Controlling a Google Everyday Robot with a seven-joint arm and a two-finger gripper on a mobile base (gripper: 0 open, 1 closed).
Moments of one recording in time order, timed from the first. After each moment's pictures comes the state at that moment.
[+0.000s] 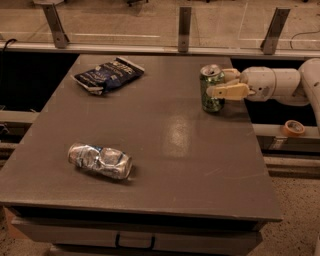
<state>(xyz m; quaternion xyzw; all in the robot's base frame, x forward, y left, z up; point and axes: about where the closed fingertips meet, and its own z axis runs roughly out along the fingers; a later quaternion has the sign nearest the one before) 0.626 -0.153 0.896 -0.48 0.51 0.50 0.50</state>
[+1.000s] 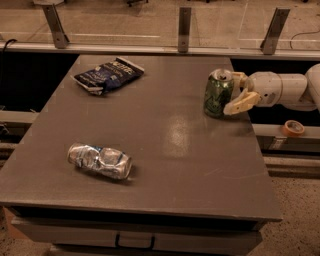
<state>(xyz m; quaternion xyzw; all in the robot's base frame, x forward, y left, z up) 0.616 -0.171 0.886 -0.49 0.52 0.48 0.51</state>
